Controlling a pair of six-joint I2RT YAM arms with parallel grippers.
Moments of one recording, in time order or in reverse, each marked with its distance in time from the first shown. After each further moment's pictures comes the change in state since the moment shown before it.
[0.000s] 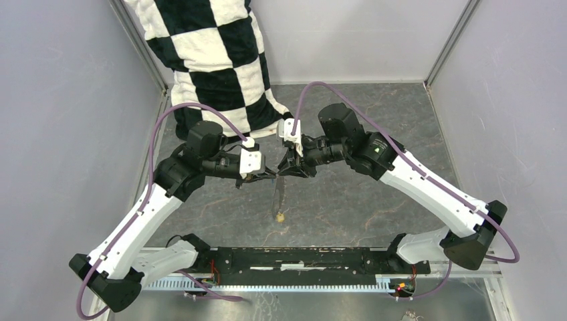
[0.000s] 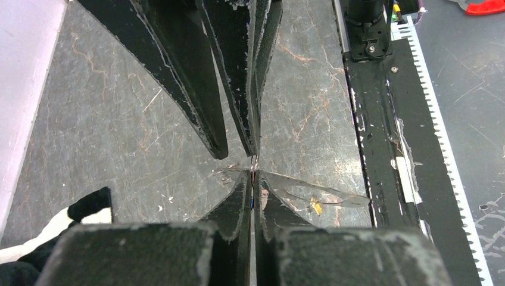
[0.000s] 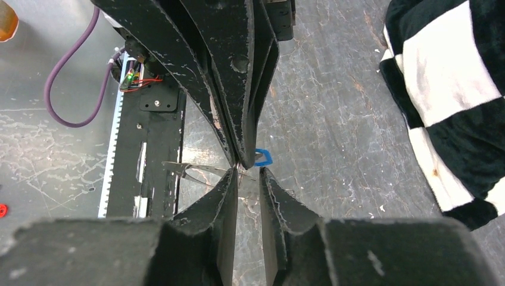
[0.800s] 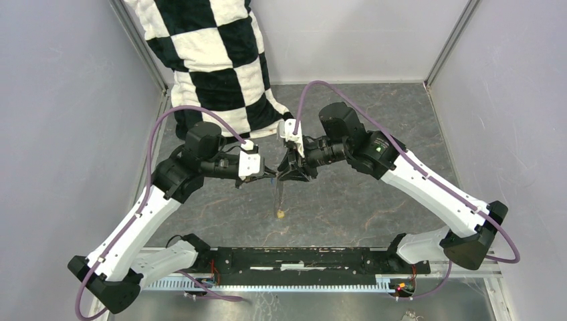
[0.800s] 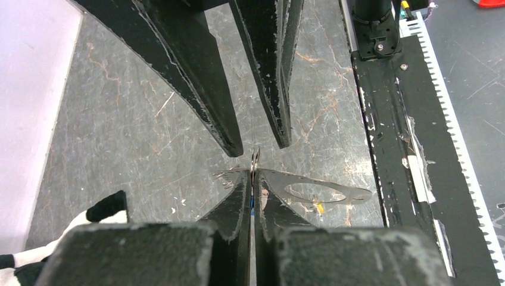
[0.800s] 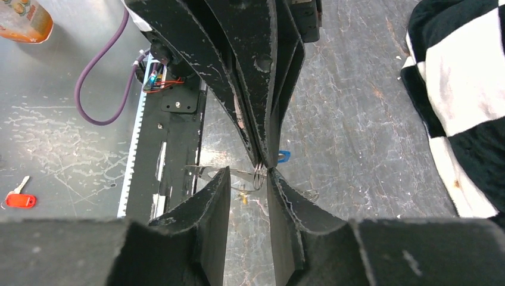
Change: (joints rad) left arm -0.006 -0.012 -0.001 0.004 -0.014 0.032; right arm 0.000 0.002 0.022 -0.029 -0.066 0.011
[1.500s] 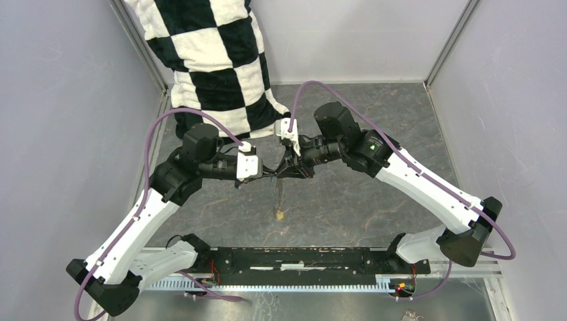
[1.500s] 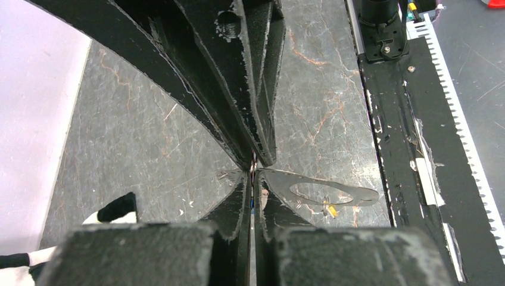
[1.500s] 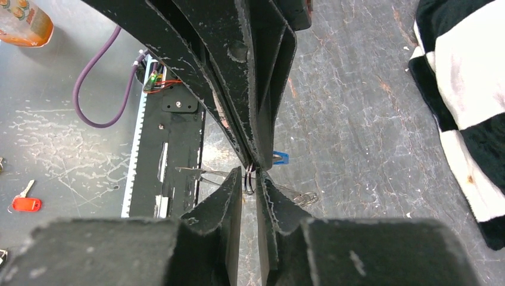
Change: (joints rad) left arm 0.000 -0.027 -0.018 0.035 -0.007 0.000; right arm 0.000 0.032 0.000 0.006 0.000 0.023
